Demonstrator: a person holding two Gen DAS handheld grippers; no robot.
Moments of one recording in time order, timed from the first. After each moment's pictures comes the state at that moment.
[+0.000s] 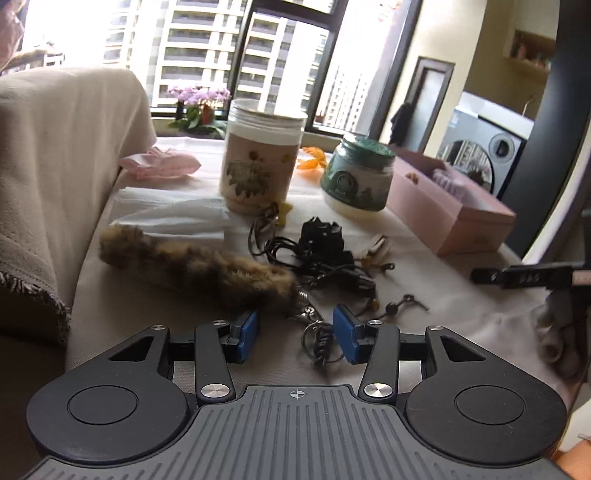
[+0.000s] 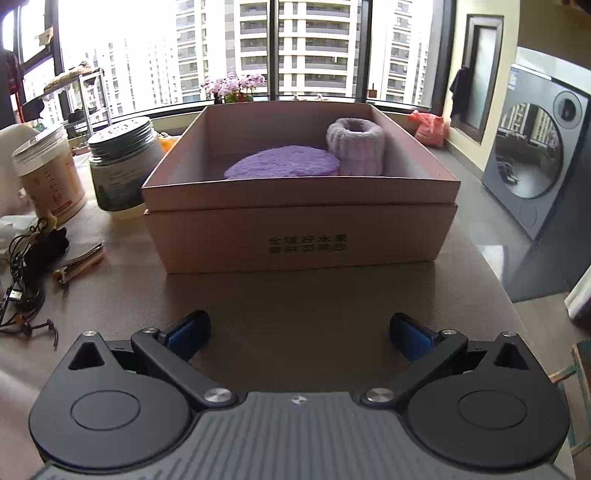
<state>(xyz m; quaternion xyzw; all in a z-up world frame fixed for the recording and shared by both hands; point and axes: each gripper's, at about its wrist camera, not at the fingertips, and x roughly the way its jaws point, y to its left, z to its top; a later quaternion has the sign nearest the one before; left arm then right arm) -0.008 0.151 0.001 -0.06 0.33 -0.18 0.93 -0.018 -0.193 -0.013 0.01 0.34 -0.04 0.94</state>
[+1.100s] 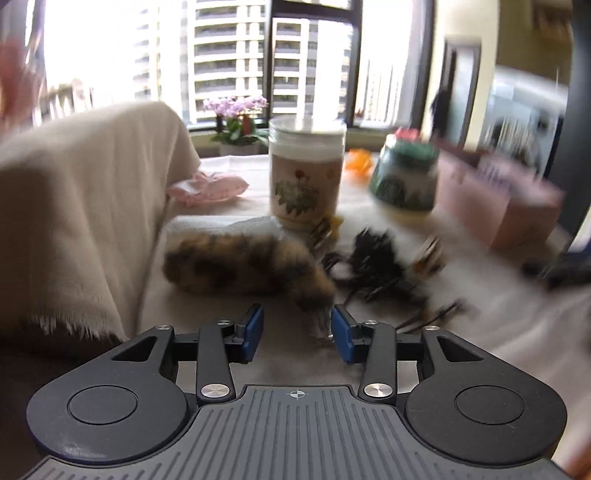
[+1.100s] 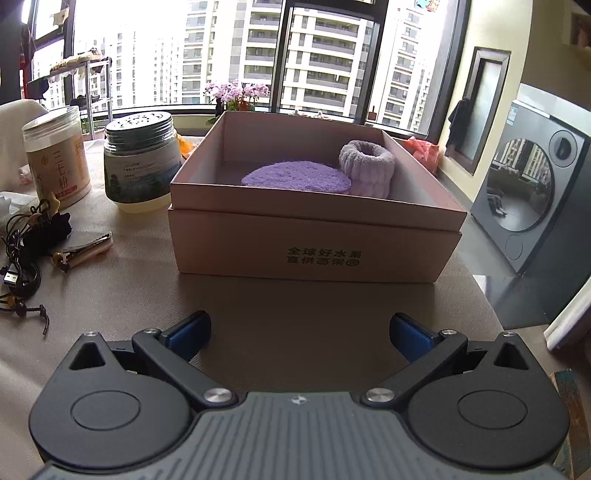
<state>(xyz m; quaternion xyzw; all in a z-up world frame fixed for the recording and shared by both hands) -0.003 0.157 0.017 -0.03 0.33 -0.11 0.94 -0.023 -0.177 -0.009 -0.04 0.32 -0.05 0.95</state>
